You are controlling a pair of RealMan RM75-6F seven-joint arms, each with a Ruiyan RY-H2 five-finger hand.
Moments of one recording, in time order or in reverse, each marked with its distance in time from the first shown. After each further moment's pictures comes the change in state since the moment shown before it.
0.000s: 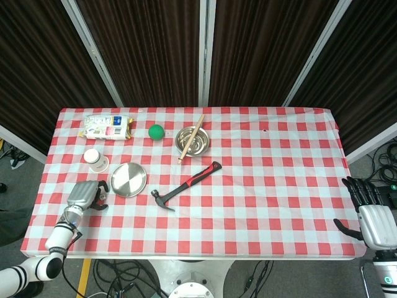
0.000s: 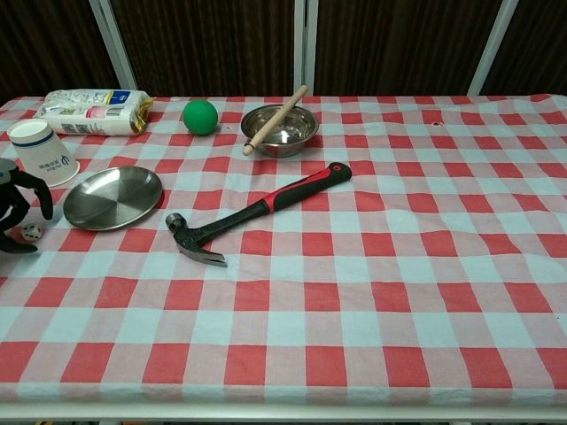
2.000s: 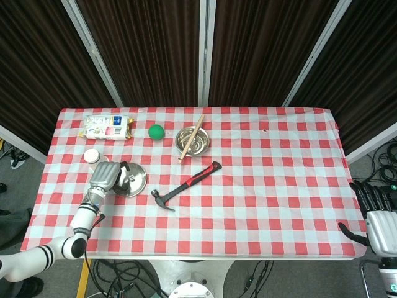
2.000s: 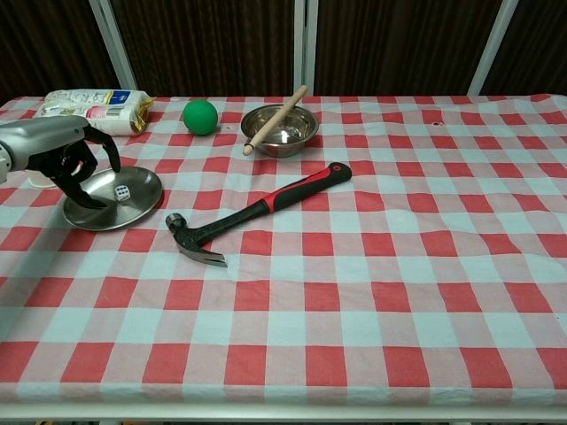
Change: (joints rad) left arm -0.161 -0.105 -0.074 0.061 -0.072 0.021 0.090; right arm -0.041 -0.009 -0.011 0.028 -0.019 0.061 0.050
